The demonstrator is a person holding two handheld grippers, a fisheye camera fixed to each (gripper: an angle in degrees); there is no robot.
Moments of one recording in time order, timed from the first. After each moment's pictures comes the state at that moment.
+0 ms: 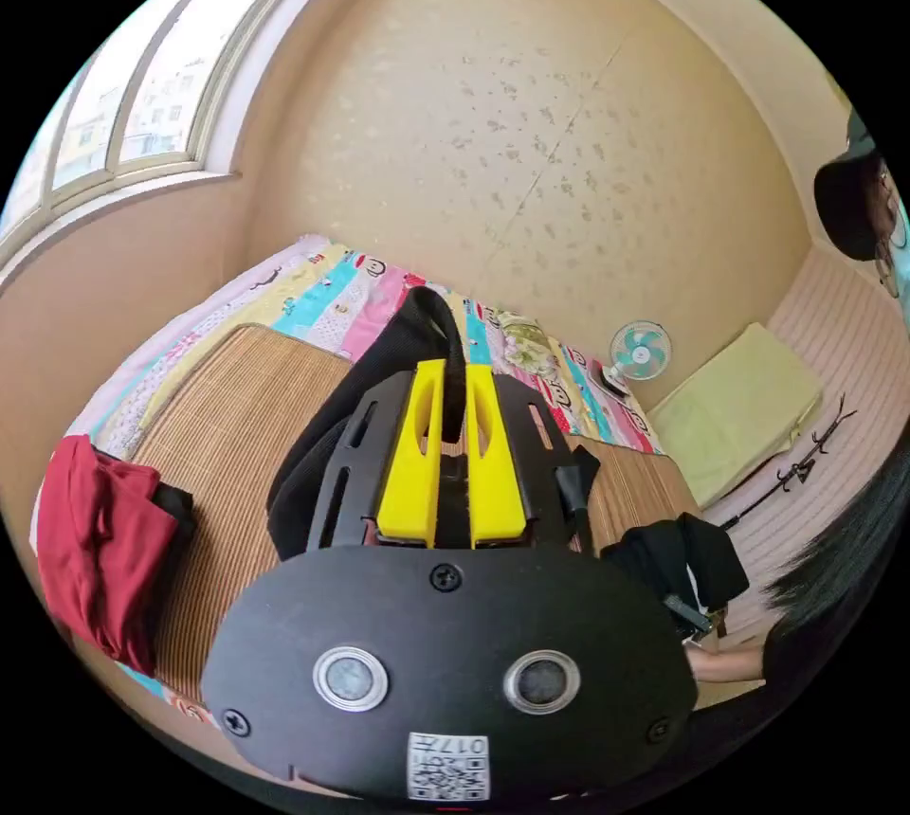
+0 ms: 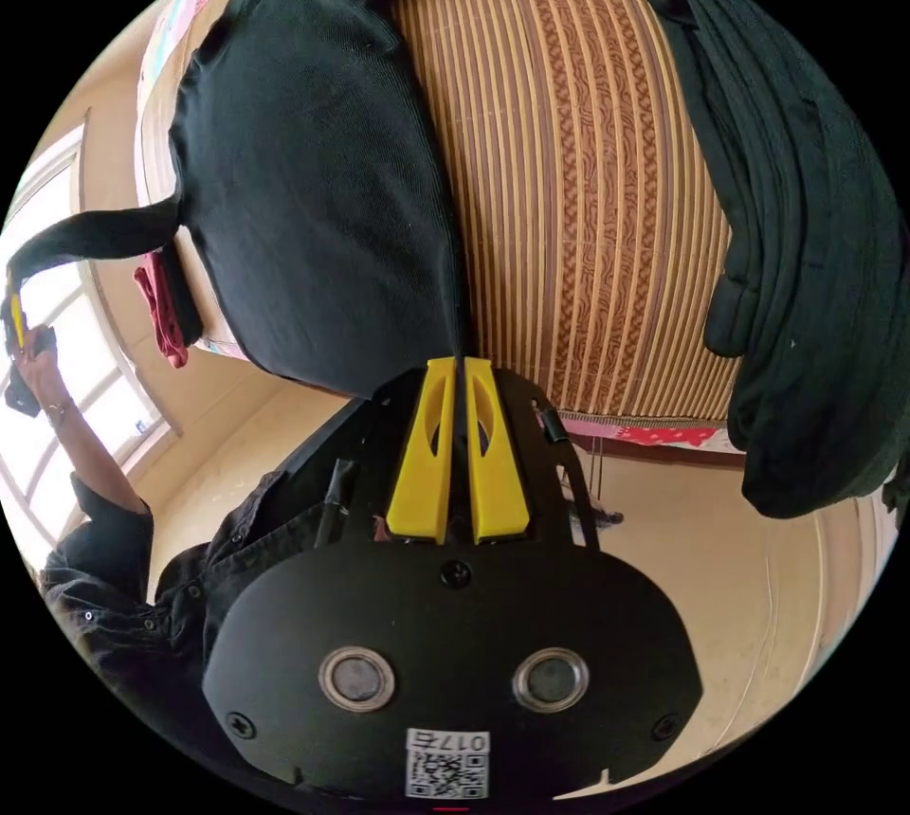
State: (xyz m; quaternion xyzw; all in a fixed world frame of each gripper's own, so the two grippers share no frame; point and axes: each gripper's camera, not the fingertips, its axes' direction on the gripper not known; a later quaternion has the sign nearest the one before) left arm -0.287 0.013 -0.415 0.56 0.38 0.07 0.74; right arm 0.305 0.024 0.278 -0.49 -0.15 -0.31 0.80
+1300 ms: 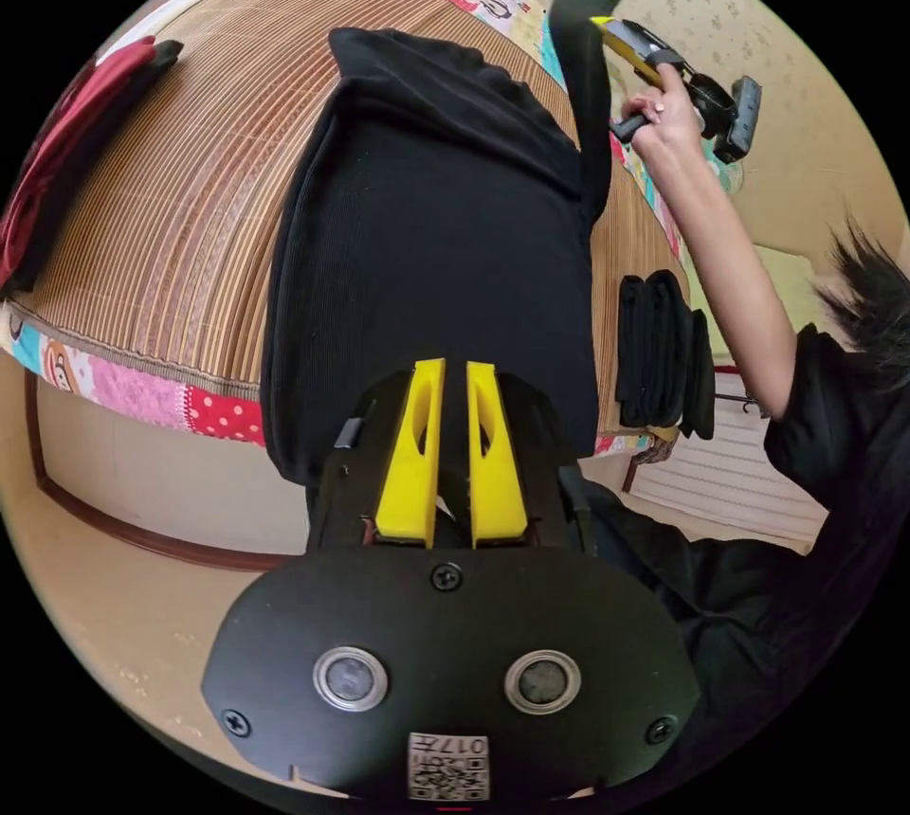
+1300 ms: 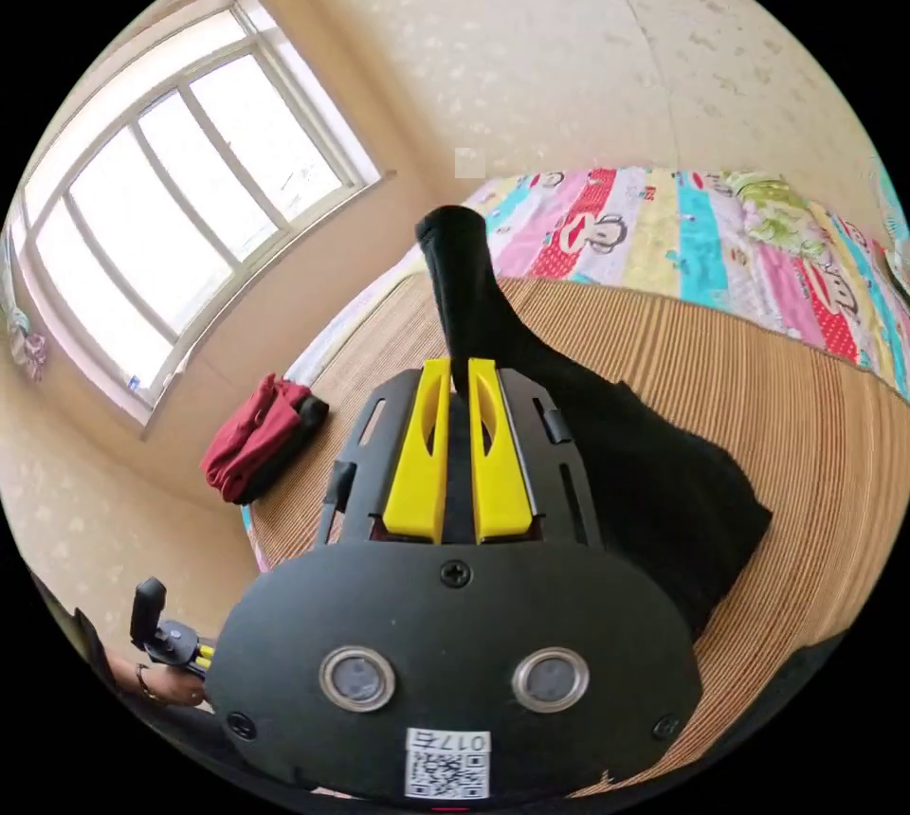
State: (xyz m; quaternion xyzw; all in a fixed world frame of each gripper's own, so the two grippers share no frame) left arm -0.169 0.122 -0.131 0.19 0.40 0.06 0.89; right arm -0.064 0.189 0.151 -0.10 -0.41 -0.52 0.74
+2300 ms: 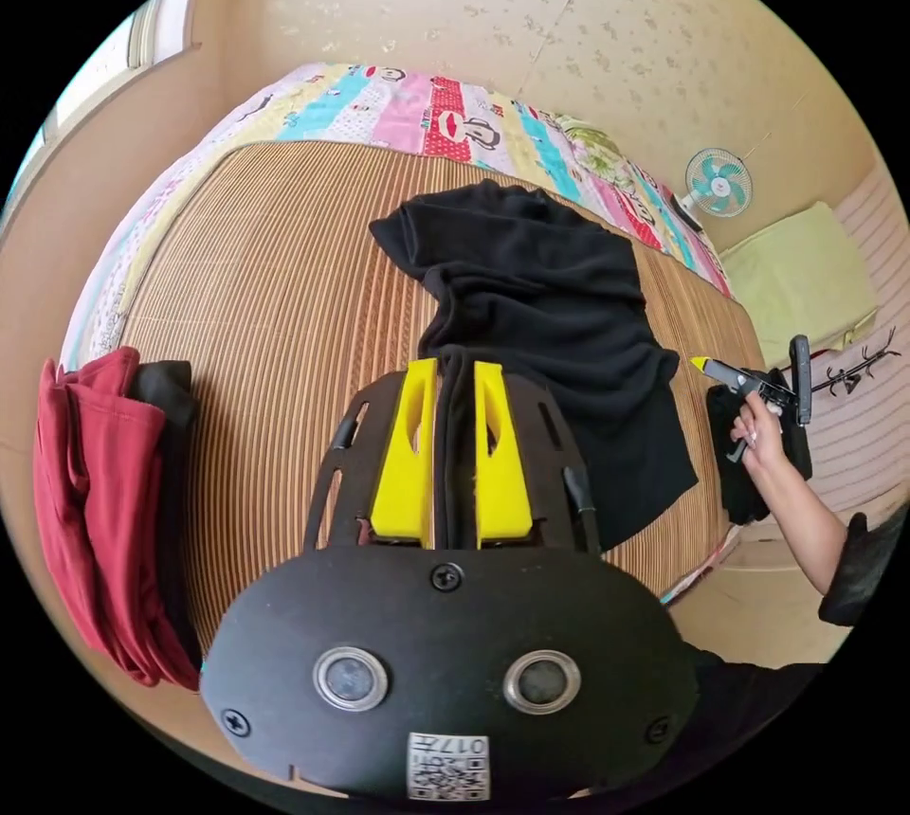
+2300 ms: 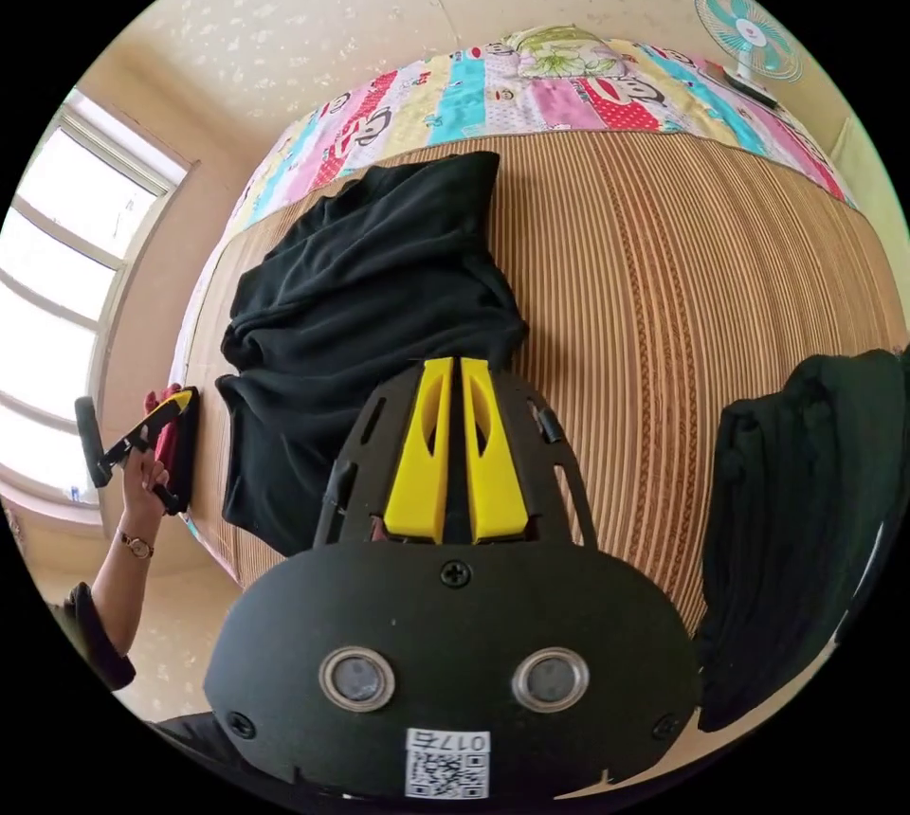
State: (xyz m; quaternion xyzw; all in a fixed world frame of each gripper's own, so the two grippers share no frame) left arm -0.257 -0.059 -0.212 0.35 0.28 0.10 0.89; right arm 0.149 0.113 0.205 -0.13 -0.24 -0.33 0.90
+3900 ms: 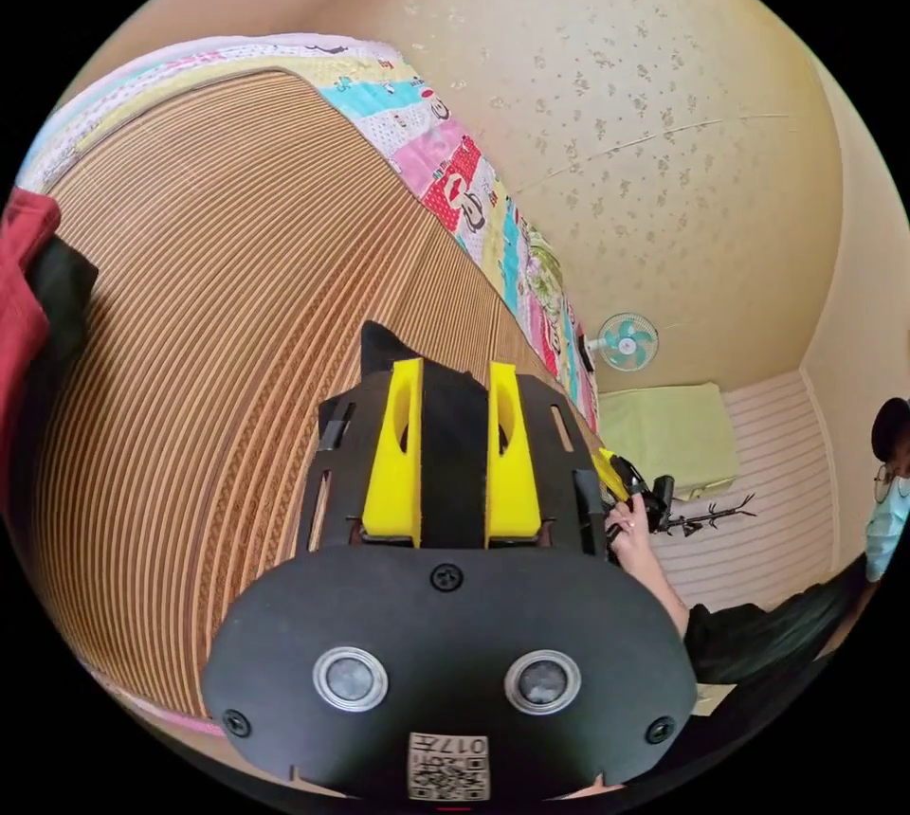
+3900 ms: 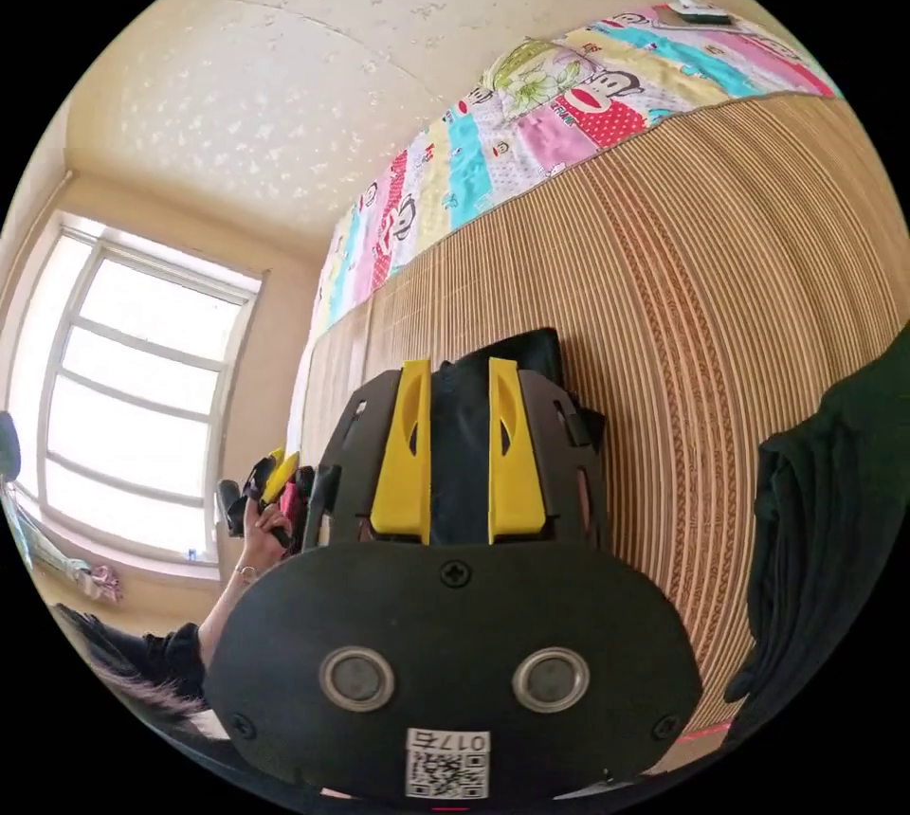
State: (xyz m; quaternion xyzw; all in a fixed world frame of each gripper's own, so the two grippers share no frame) left arm -0.366 -0.124 -0.175 0.35 0.51 -0.04 0.78; right arm 0.140 -0.009 0.106 -0.13 -0.38 -0.25 0.88
